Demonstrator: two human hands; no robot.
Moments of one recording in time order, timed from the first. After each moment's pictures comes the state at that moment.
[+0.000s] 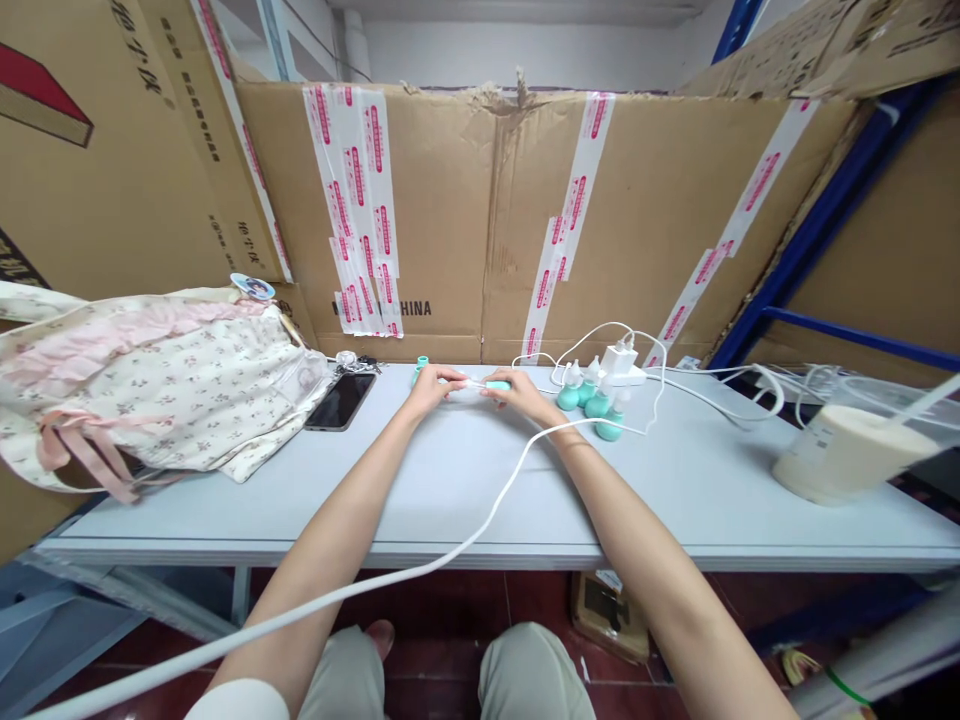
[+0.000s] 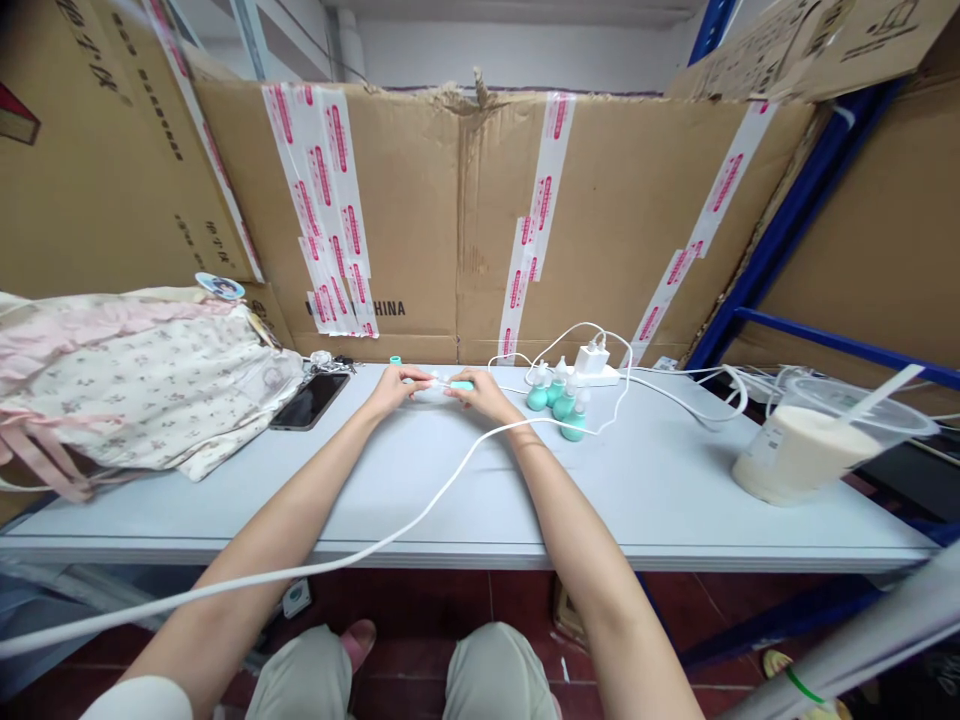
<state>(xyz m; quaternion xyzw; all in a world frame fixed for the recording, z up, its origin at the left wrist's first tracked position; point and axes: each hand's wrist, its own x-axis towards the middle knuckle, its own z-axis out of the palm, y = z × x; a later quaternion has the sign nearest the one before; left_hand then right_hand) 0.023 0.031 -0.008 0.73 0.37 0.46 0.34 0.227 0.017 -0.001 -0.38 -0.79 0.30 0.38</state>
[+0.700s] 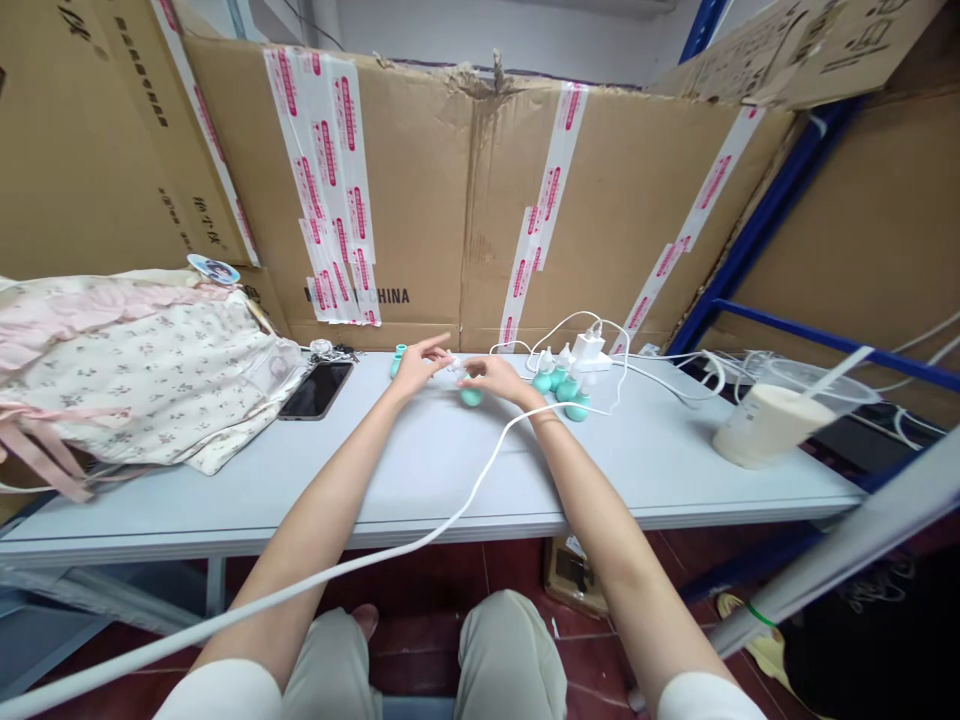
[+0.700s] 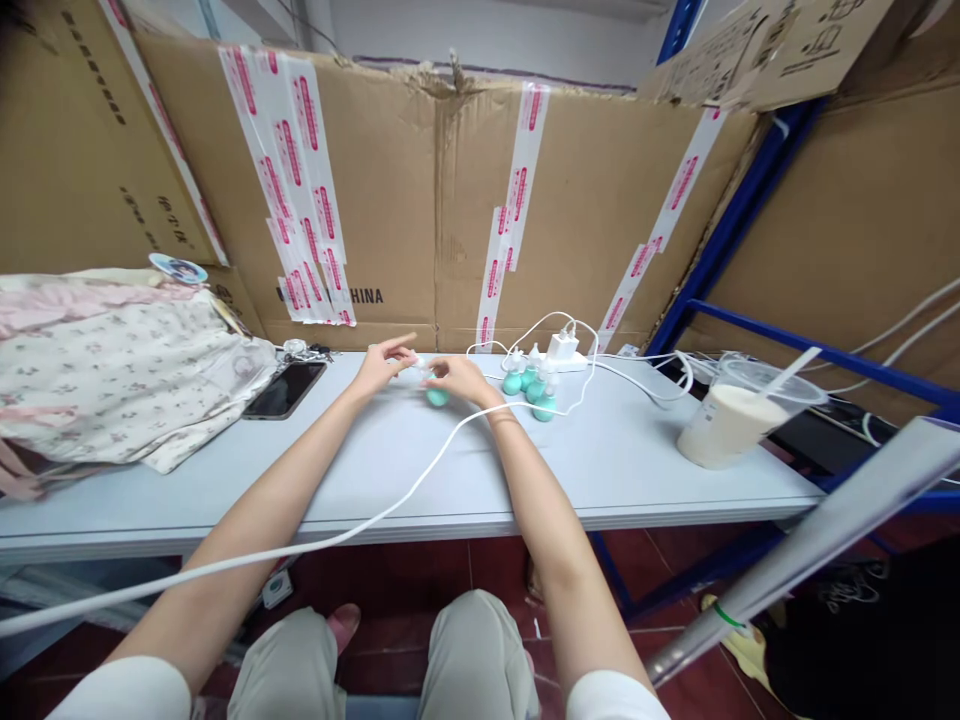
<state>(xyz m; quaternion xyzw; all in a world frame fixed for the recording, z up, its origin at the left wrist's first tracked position) 0.036 0.028 0.005 0.70 0.36 0.51 0.35 0.226 0.005 0.020 -0.44 -0.83 0.17 0.28</state>
